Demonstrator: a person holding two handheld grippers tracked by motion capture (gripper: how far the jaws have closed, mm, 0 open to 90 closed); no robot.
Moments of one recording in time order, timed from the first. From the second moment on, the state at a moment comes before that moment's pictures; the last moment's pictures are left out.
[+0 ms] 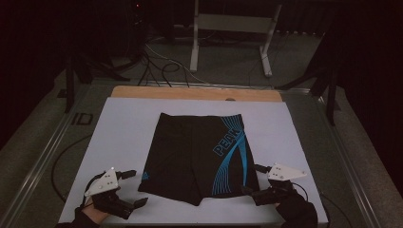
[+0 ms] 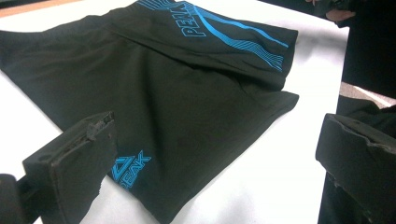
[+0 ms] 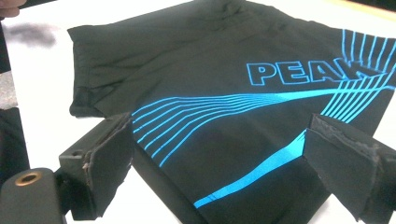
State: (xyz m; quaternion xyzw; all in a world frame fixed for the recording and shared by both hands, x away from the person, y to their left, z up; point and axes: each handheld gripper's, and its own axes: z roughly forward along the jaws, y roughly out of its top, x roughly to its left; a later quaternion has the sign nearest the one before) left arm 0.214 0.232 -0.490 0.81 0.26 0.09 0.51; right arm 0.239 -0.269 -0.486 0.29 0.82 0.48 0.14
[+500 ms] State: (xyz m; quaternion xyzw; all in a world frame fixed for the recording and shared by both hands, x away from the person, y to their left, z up) left arm 0.212 0.226 -0.491 0.83 0.25 0.09 0.49; right arm 0.237 -0.266 -0.489 0.27 0.83 0.47 0.13
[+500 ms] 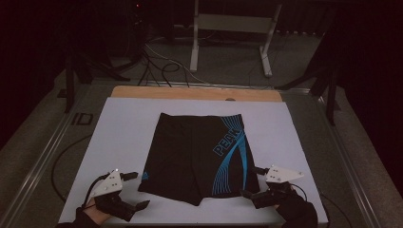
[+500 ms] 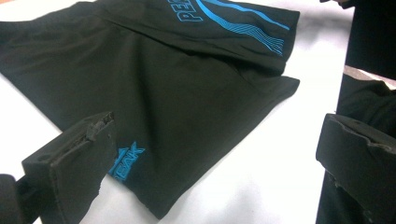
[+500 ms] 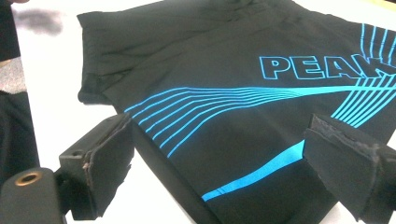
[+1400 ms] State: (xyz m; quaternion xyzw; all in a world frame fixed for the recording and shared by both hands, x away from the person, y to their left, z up) left arm 0.210 0.213 -0.479 0.84 0.22 0.07 0.50; right arm 0.233 -0.257 -0.474 0.27 0.84 0.46 0.13
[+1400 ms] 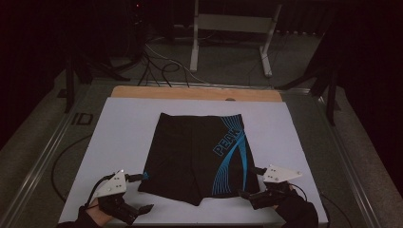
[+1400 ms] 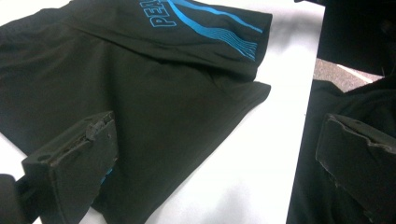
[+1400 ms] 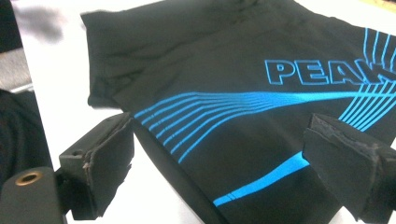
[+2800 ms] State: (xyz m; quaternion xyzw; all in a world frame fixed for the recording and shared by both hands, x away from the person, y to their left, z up) left arm 0.212 0.212 -0.443 0.81 0.29 0.12 0.49; right arm 0.284 -0.220 -0.390 0.24 0.82 0.49 0.19
